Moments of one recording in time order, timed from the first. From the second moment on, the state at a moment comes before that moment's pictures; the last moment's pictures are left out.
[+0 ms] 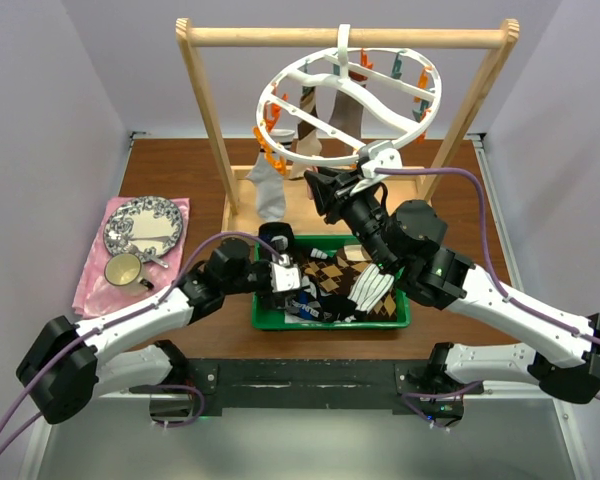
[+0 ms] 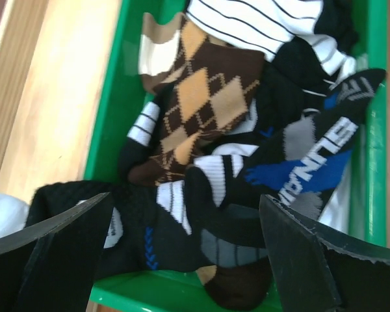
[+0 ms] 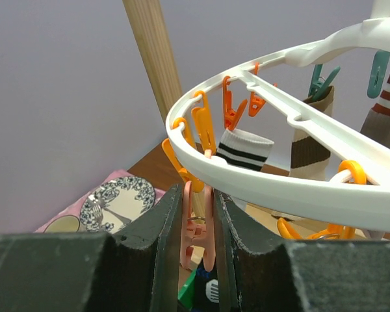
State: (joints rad) left arm -0.75 1.10 0.54 0.08 0.39 0.62; right arm 1.09 1.12 1.25 0.11 0.50 0.04
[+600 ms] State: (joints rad) left arm -0.79 1.08 0.50 -0.08 0.33 1.12; right arm 1.08 1.12 1.25 0.10 0.50 0.05
